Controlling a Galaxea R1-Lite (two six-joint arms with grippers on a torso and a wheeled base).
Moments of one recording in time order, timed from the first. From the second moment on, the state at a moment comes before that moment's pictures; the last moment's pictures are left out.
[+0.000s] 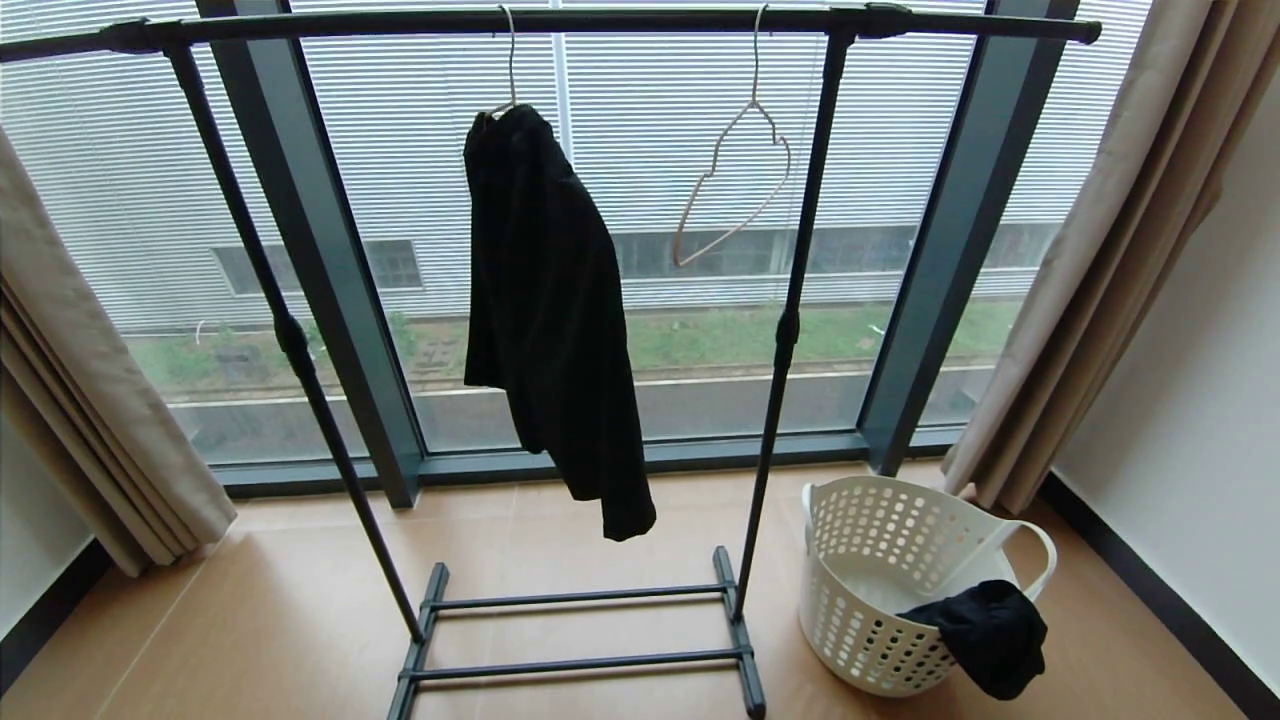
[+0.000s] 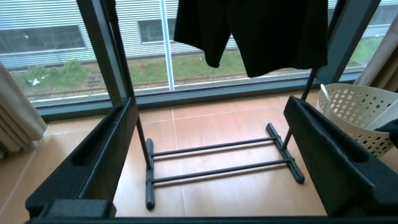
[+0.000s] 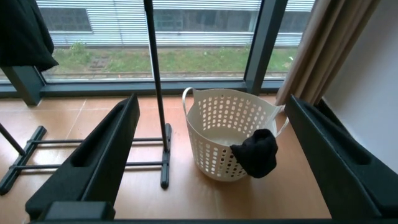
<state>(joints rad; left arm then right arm) -0.01 0.00 0.00 0.00 -0.08 0.03 -0.01 0.00 -0.04 0.09 -0.02 0.02</state>
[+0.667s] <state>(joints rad) -0.01 0.00 0.00 0.00 -0.08 0.03 -0.01 0.00 -0.04 0.09 -0.02 0.02</state>
